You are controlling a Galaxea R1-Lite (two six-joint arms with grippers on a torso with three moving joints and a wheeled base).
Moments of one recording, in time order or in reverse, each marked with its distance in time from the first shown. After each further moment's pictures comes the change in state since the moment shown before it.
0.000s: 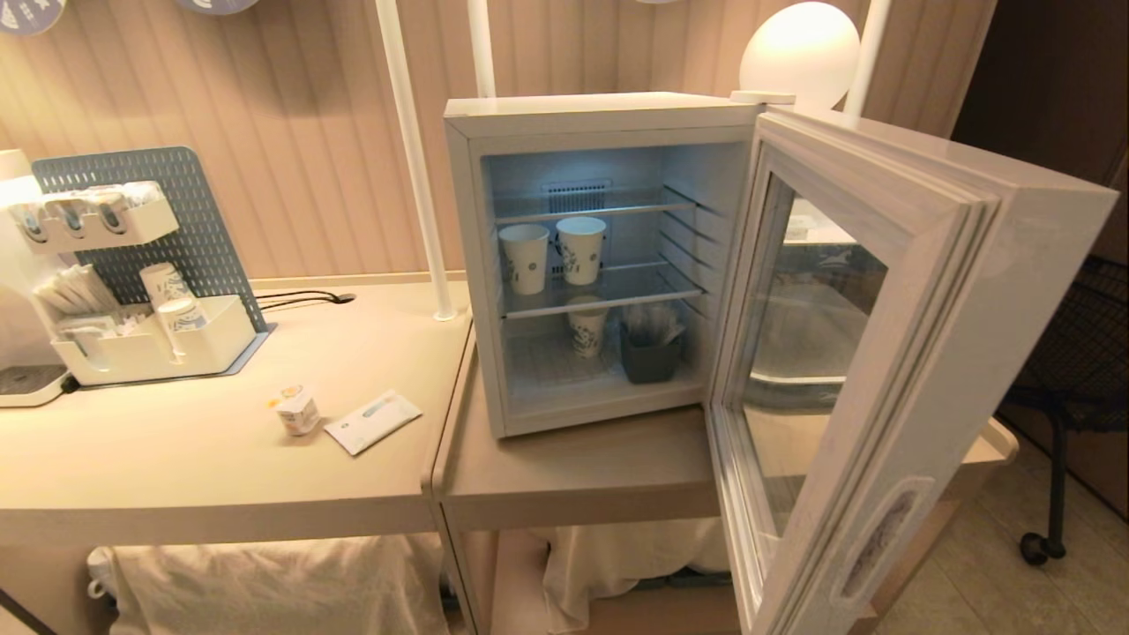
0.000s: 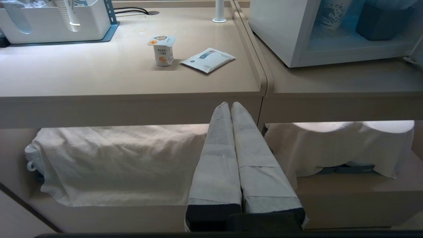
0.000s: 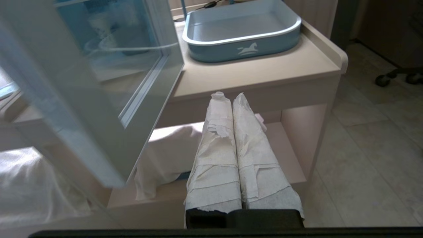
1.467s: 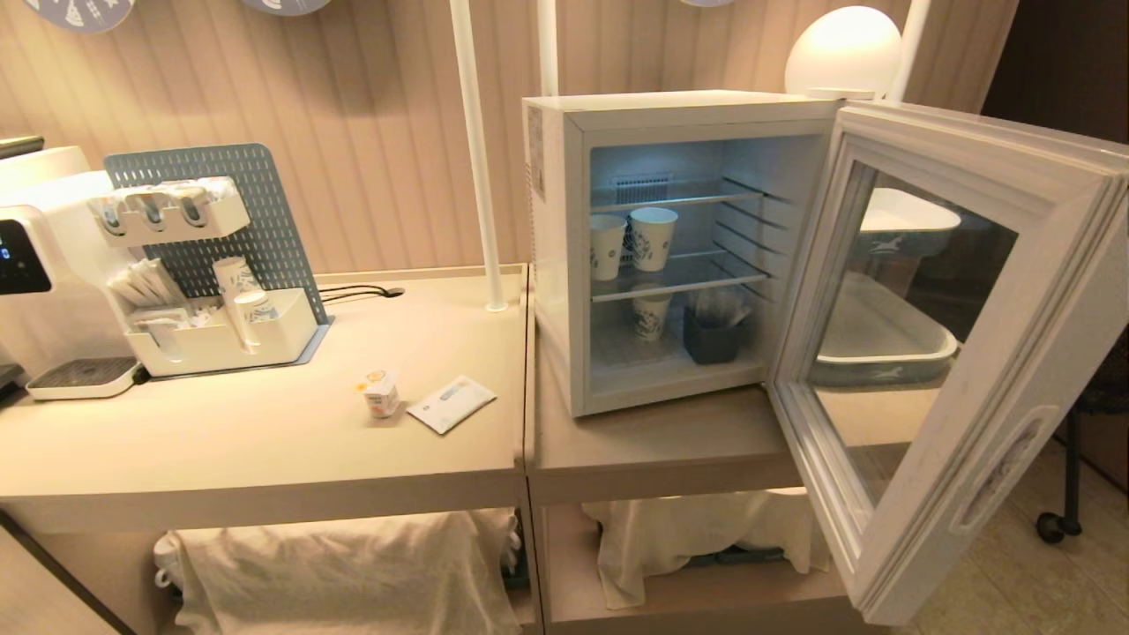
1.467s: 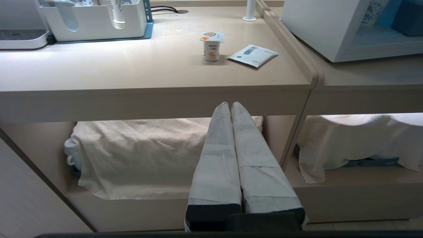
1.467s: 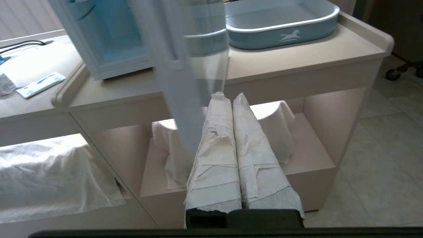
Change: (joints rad) left arm 0.002 -0.001 0.000 0.000 0.002 -0.004; right arm 0.000 0.000 0.001 0.000 0.000 0.000
